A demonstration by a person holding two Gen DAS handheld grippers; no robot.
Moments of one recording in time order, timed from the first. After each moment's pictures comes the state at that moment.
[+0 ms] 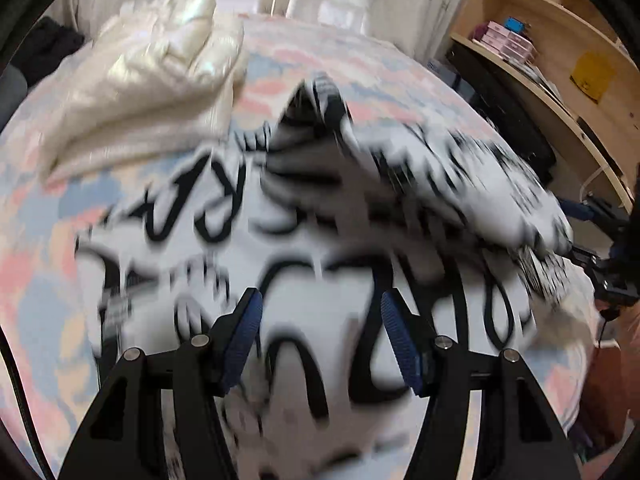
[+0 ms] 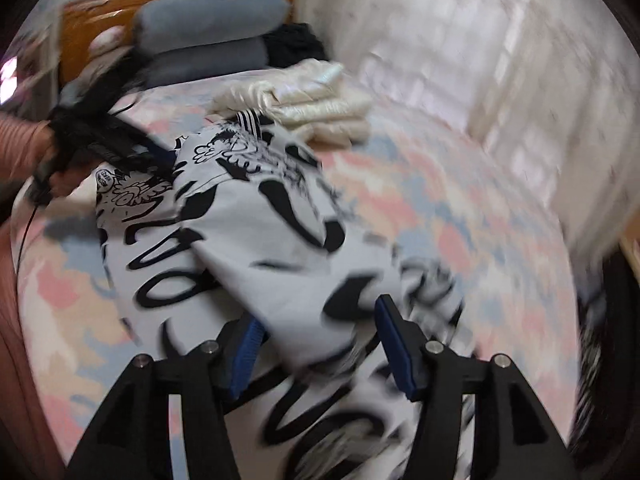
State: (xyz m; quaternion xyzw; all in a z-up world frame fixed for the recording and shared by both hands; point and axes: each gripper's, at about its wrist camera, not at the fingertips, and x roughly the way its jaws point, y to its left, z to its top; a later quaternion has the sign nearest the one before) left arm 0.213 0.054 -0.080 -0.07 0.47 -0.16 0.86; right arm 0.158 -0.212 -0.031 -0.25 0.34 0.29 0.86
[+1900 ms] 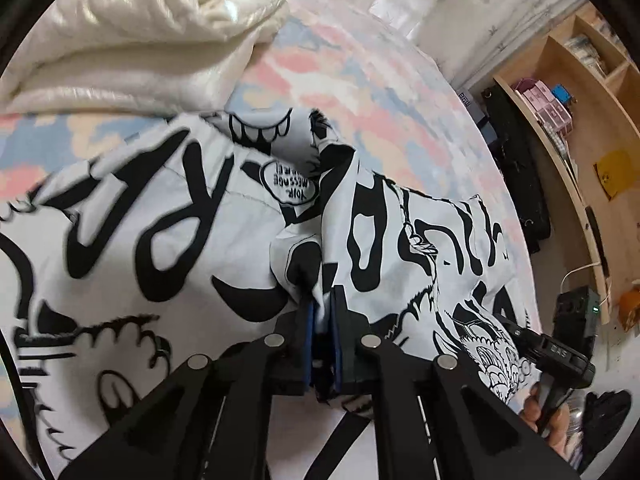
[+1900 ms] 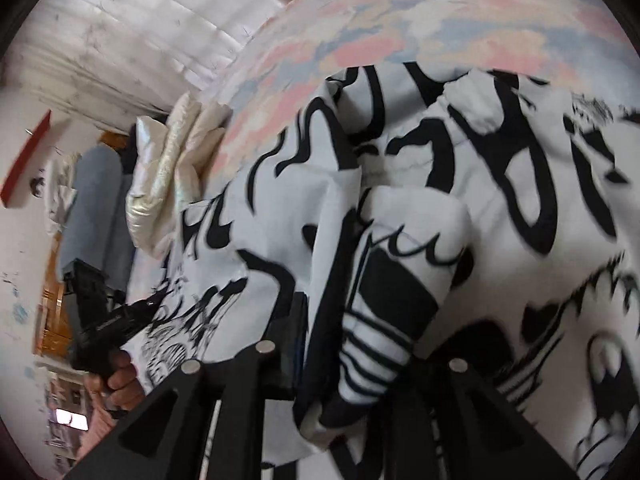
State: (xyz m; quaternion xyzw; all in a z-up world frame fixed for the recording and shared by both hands) left arm 0.319 0.048 -0.110 -0.21 0.50 -0.14 0.83; right arm 0.241 -0.288 -0.128 0.27 0.51 0.18 0.80
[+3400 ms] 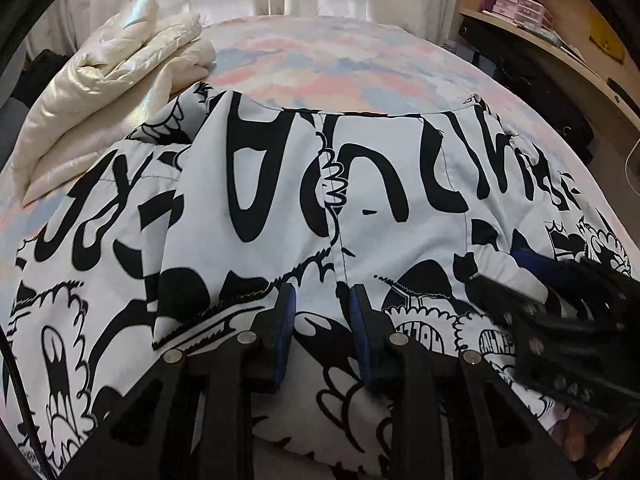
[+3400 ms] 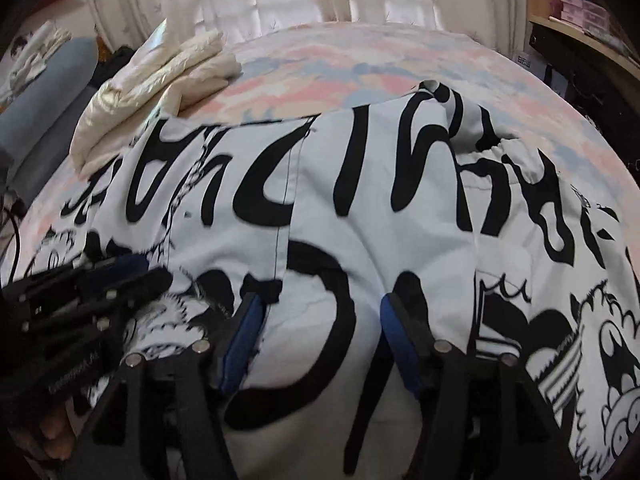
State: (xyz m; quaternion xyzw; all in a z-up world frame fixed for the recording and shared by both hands) left arm 0.259 -0.062 -0.138 0.00 0.46 -0.09 0.89; right arm 0.196 -0.188 -0.141 0.00 0.46 0.08 0.88
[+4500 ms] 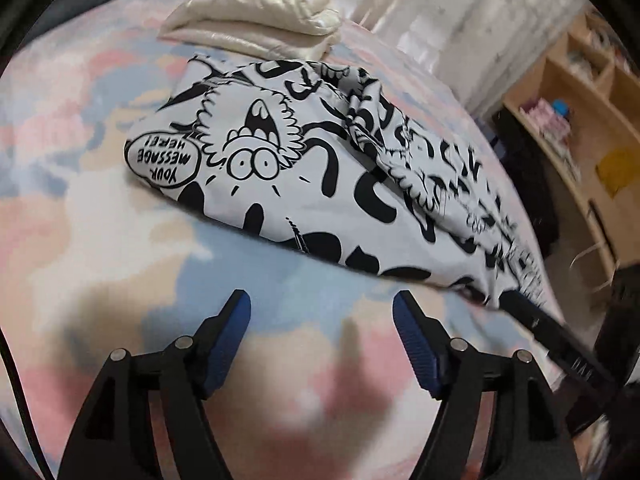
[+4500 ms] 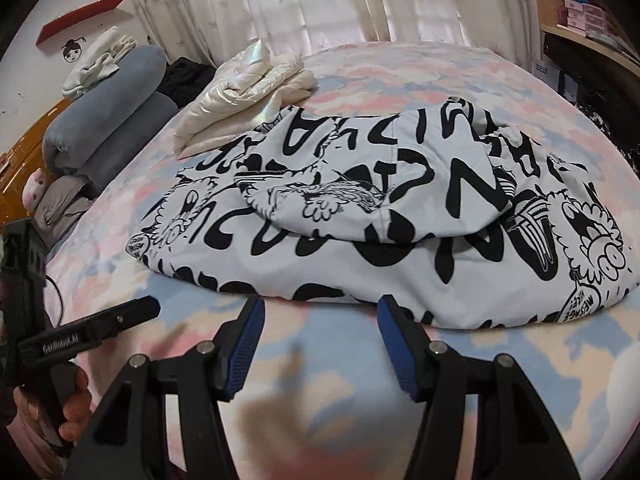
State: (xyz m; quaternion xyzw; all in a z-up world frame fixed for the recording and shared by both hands) left arm 0.062 0.069 -0.125 -0.25 0.45 -0.06 0.86; right arm 0.035 -0.156 -0.082 0.03 0.43 0.16 0.89
